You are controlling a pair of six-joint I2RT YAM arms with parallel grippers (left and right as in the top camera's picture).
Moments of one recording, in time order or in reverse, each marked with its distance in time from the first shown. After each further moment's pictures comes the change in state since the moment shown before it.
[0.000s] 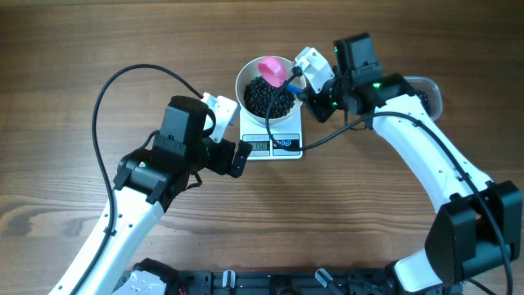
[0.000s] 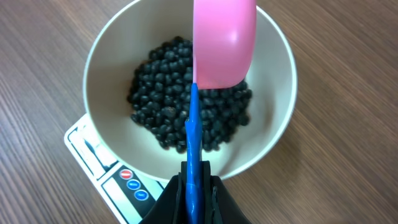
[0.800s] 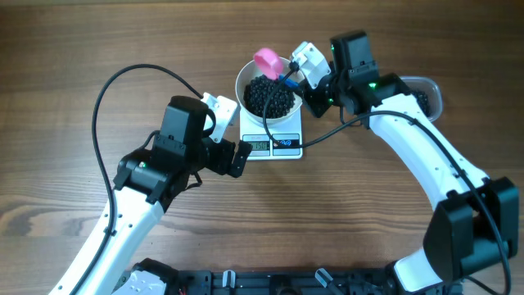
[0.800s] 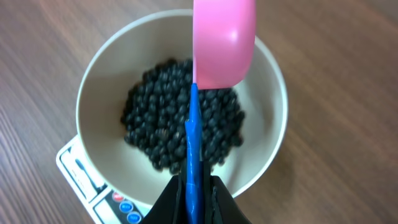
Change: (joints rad) left arm 0.000 0.000 0.000 0.000 0.000 0.000; right arm 0.006 0.008 0.000 0.093 0.004 0.031
